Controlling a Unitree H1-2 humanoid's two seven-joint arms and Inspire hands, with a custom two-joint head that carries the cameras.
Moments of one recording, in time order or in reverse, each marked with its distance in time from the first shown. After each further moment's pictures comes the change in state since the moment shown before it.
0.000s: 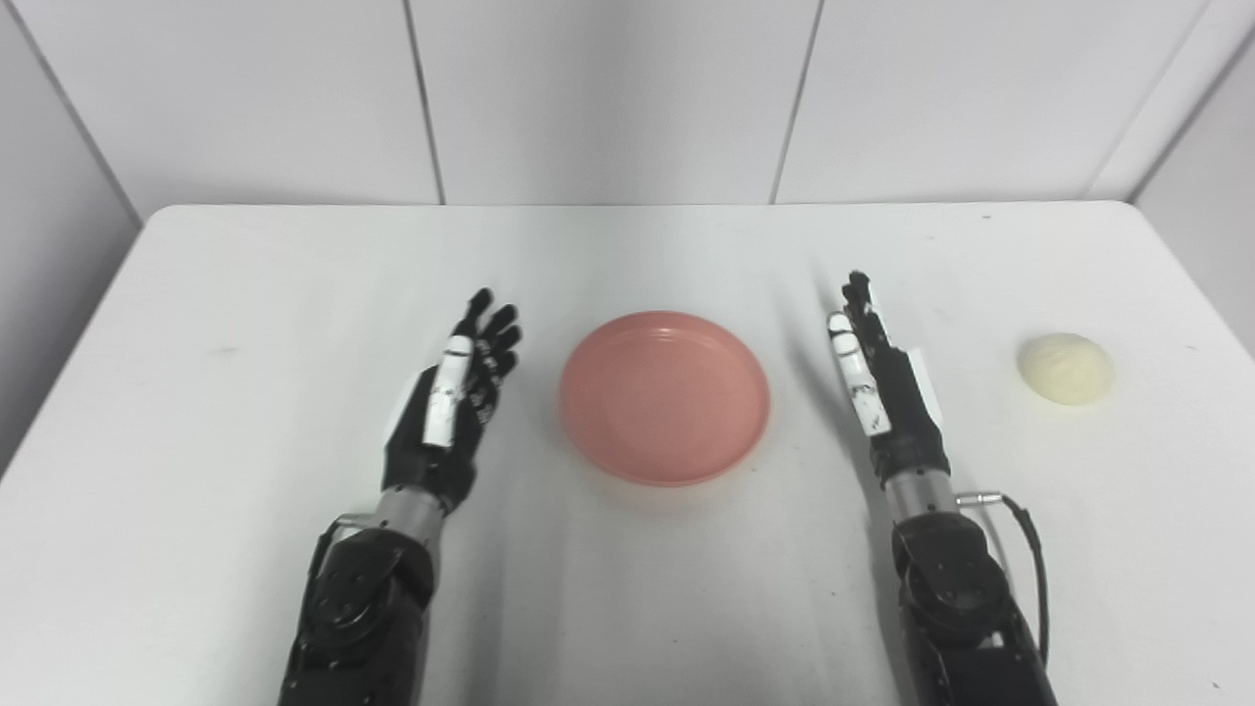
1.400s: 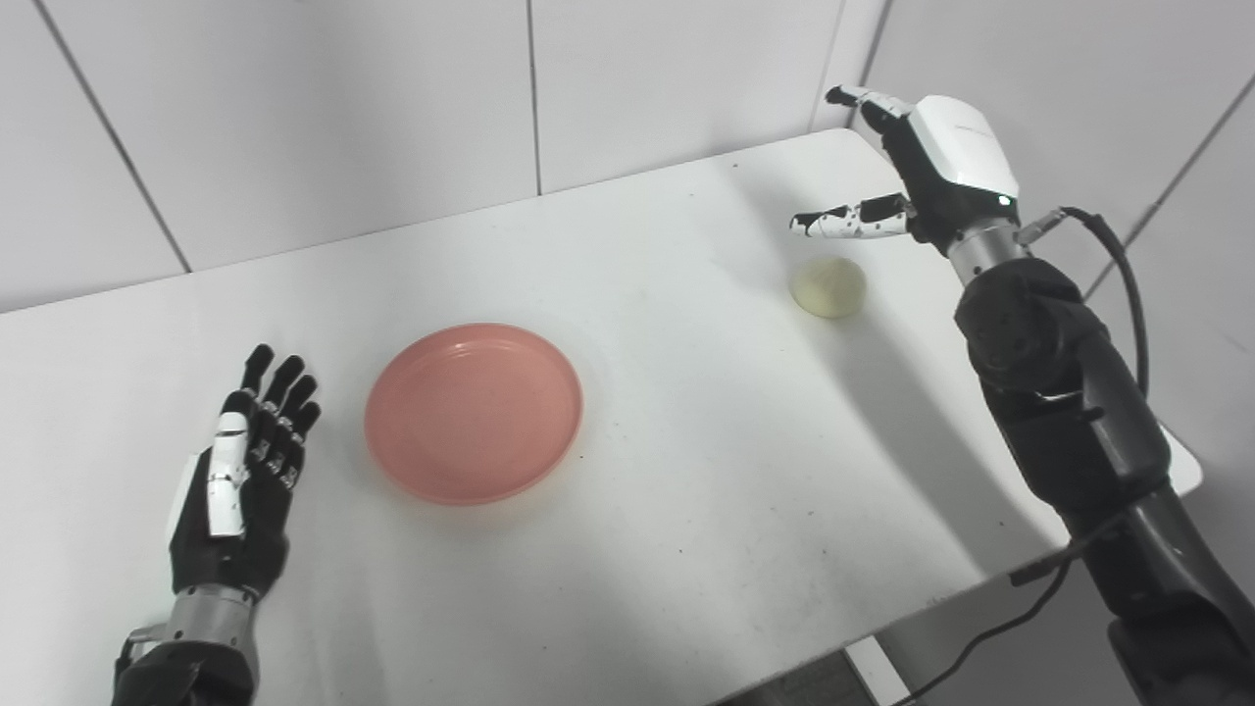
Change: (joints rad) left arm -0.033 0.066 0.013 0.114 -0.065 -0.073 -0.126; right arm -0.029 -0.525 -0.113 -0.168 -0.414 0.351 0.253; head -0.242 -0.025
